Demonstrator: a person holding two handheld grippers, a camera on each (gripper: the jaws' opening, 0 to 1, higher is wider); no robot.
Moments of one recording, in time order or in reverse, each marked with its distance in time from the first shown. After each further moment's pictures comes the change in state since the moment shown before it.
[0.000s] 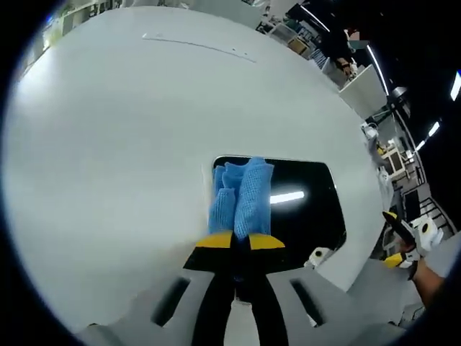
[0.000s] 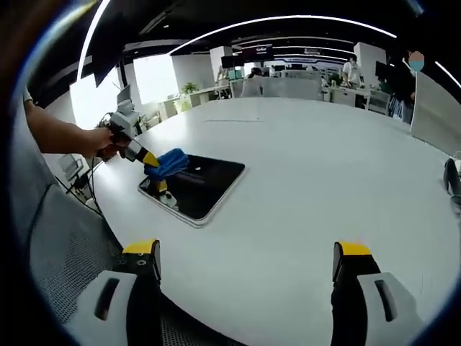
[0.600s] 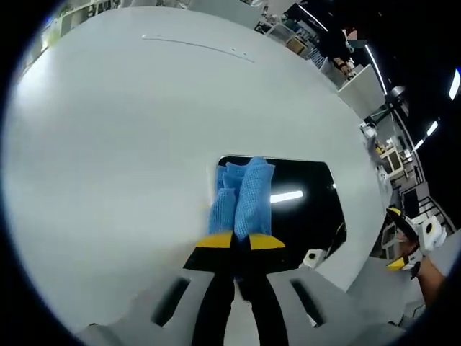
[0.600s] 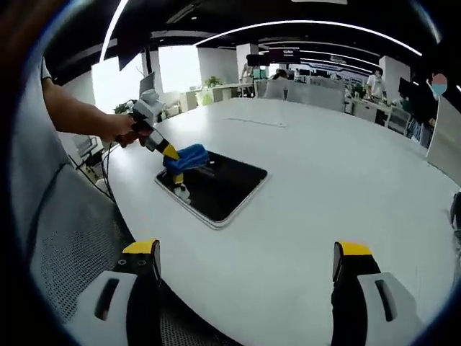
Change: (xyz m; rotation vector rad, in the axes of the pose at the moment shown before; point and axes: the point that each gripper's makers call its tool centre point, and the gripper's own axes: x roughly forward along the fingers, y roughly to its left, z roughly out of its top) left arm -0.001 0.002 0.000 0.011 0.000 -0.011; right arm -0.003 0.022 0.013 -0.213 -0.001 0.045
